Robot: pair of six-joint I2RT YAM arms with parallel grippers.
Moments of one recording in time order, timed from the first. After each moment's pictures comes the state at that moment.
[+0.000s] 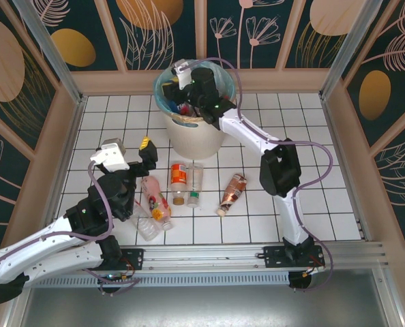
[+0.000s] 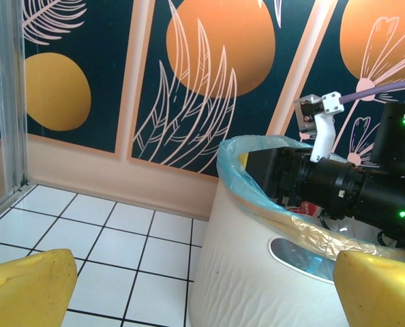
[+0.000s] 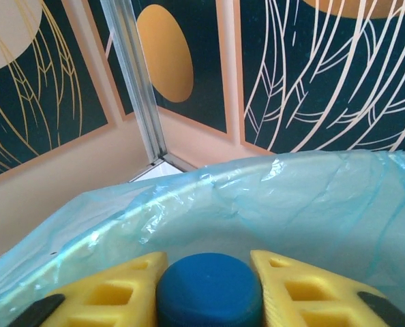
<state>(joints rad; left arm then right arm) -1.07 0.70 0.77 -0.04 -1.08 -0.27 0.67 2.18 2.03 -0.02 -0.20 0.05</state>
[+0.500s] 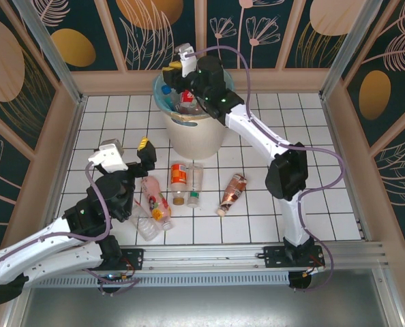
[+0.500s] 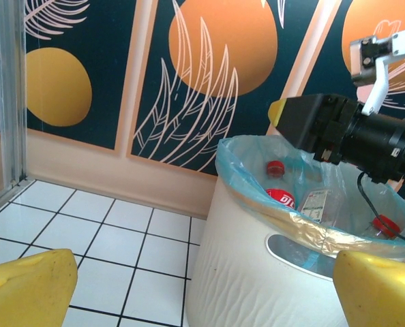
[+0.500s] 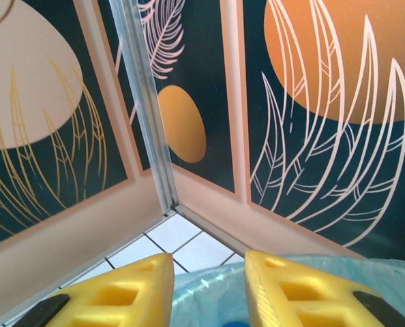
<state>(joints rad) -1.07 0.68 0.77 -0.07 -1.08 -0.30 0.67 2.10 2.10 -0.02 -0.21 0.08</state>
